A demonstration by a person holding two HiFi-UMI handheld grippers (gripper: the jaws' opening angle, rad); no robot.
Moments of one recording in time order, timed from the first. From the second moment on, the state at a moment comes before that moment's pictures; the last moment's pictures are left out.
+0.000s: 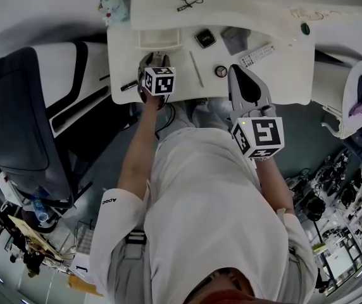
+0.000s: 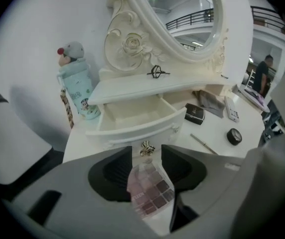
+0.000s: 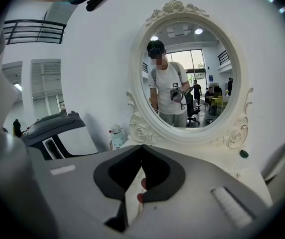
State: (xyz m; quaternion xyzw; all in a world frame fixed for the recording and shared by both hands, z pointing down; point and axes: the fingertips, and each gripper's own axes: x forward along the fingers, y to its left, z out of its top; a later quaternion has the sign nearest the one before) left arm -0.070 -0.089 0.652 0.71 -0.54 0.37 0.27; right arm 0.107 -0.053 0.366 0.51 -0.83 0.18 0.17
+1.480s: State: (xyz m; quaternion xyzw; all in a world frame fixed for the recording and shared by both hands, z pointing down) left arm -0.080 -0.093 0.655 0.77 0.01 0.63 -0.03; right arm 0.074 -0.057 0.373 0.54 -0.80 0.19 0.16
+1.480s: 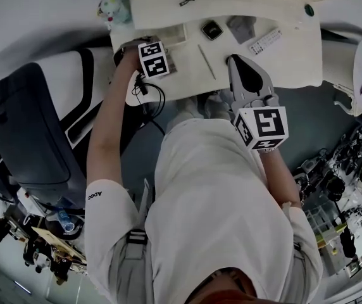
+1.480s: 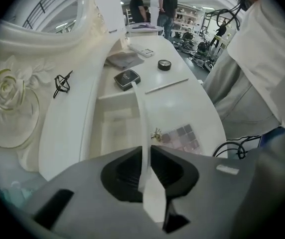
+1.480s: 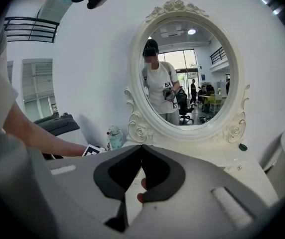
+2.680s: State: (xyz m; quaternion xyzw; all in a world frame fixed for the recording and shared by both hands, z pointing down) left arm -0.076 -0.111 0.650 0.79 -0.05 0.61 -0.11; right arm 0.085 -0.050 0.370 0.56 -0.79 0.19 0.15
